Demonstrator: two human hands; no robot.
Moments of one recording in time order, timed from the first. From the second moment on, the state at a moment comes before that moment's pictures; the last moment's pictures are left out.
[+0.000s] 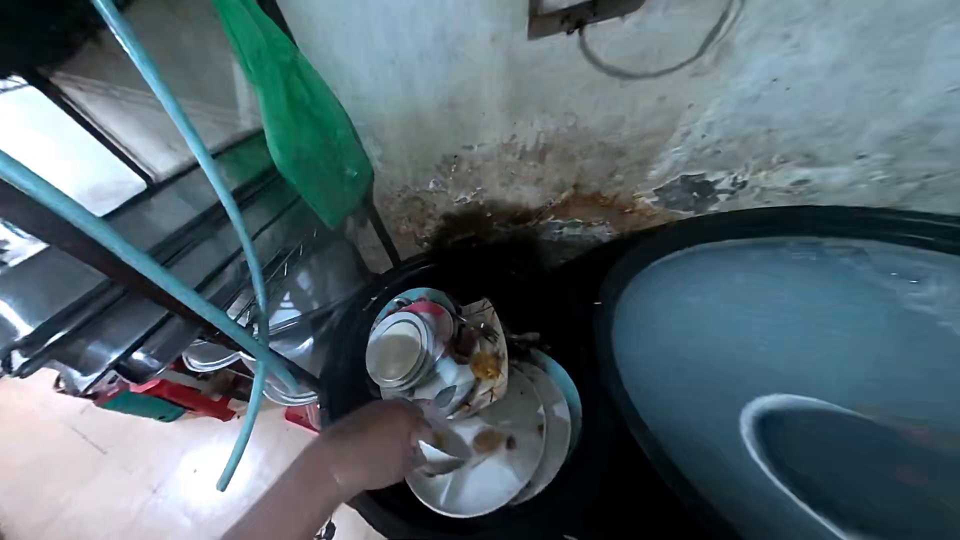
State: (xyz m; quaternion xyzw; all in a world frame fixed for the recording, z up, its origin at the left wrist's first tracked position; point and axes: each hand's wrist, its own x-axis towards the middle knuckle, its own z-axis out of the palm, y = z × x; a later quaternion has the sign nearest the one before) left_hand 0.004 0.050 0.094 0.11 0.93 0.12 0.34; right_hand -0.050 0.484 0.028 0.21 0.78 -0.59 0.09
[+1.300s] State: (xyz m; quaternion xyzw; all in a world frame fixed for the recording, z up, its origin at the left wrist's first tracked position) left_hand -0.012 0.108 0.019 0.18 0.95 0.20 -0.14; right_hand -0.148 0.312 0.052 0.14 0.58 -0.80 0.10
